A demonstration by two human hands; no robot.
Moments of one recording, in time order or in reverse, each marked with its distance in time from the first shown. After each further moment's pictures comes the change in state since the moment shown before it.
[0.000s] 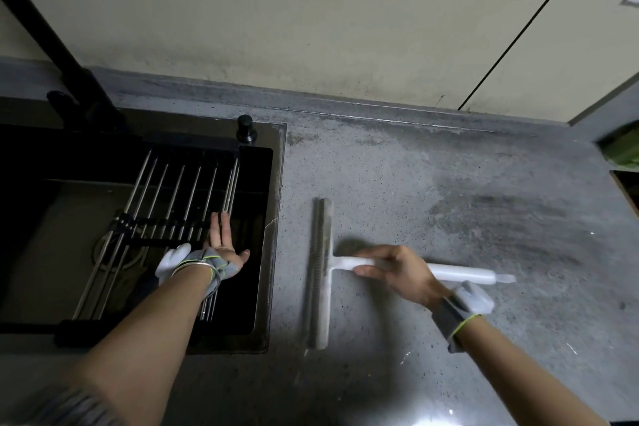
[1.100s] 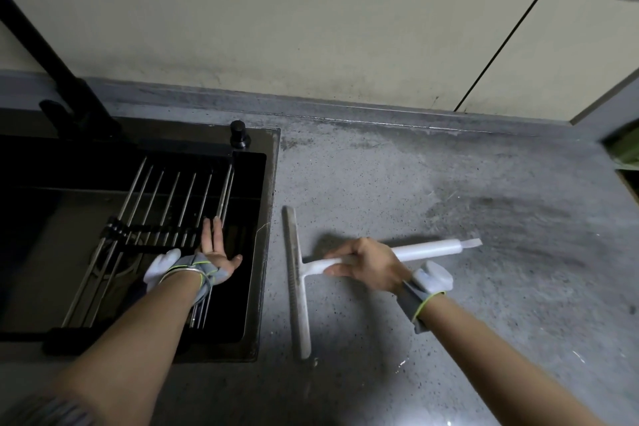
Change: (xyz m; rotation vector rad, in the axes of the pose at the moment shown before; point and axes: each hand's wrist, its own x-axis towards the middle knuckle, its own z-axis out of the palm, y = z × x) left_hand 0.000 0.001 0.002 -0.037 0.081 -0.005; right_hand 0.031 -0.020 0.009 -0.147 -0.124 -0.103
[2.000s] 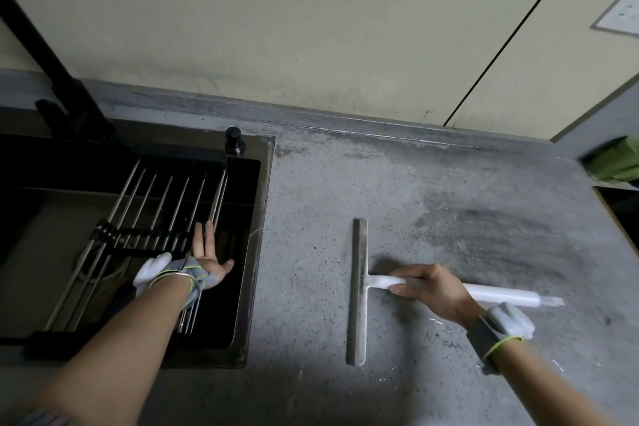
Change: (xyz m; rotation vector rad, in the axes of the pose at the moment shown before) left_hand -0.011 0.010 -0.012 0.035 -0.046 -0.030; right_hand -0.066 0.080 -0.040 0.046 0.167 0.203
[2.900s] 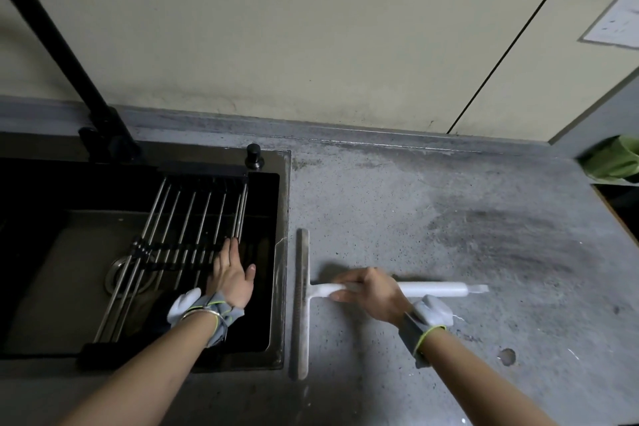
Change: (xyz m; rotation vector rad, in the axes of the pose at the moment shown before) left_hand -0.060 0.020 -0.023 -0.172 0.167 0.120; right_hand 0.006 -0.107 0.084 -0.067 -0.069 -0.132
